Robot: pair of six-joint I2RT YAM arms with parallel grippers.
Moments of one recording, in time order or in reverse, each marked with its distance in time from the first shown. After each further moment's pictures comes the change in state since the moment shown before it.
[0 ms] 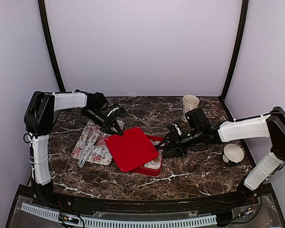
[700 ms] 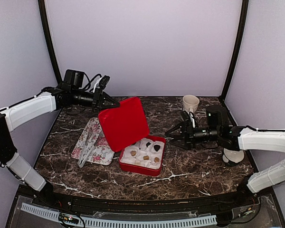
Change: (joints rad) left arm -0.029 -0.588 -0.326 0.659 -0.027 -0.723; right arm -0.038 -0.309 -0.161 0.184 0.067 0.046
